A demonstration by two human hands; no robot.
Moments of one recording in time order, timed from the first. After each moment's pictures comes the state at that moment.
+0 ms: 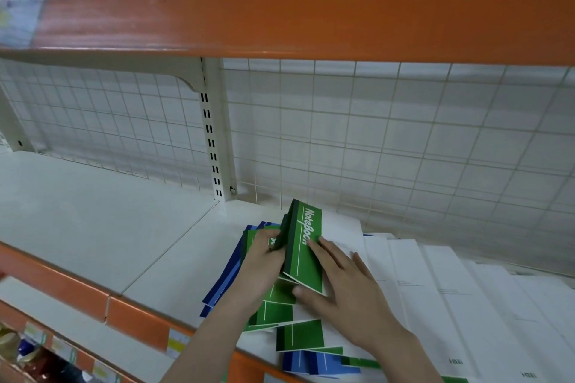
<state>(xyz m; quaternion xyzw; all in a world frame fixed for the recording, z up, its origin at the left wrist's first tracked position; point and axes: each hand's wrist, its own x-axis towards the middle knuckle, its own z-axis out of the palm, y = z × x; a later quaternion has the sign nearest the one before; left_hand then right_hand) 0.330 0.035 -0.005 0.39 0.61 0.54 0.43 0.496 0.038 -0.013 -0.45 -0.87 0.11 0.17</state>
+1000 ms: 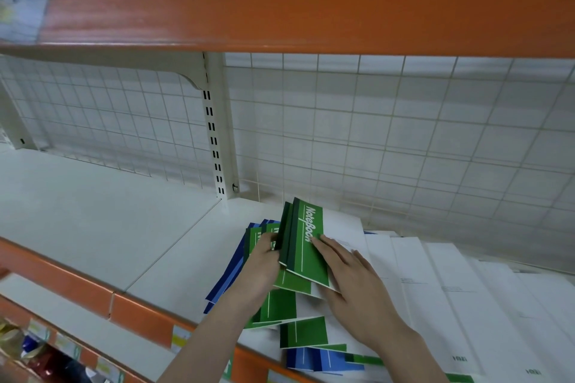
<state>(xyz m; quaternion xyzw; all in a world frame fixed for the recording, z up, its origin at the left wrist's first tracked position) 0.326 0.033 -0.010 0.37 0.60 0.52 0.49 0.498 0.040 -0.013 -0.44 -0.88 0.08 0.18</state>
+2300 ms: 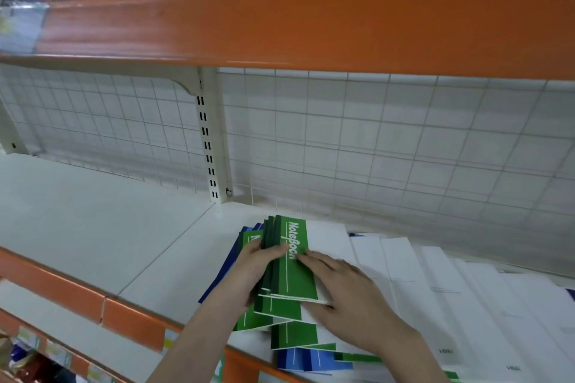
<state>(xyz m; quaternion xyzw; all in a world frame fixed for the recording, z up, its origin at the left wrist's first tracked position) 0.321 0.033 0.000 0.29 0.61 0.50 0.54 0.506 0.032 0.002 -0.39 -0.90 0.10 0.13</state>
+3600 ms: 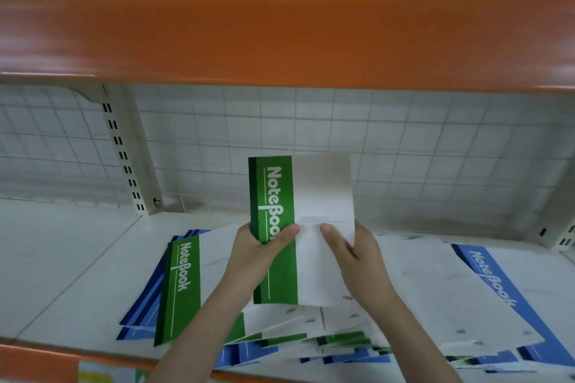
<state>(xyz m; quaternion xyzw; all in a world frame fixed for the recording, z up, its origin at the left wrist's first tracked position) 0.428 0.036 0.027 0.52 0.49 0.56 0.43 0.594 0.026 0.028 -0.41 -0.65 0.34 0.55</state>
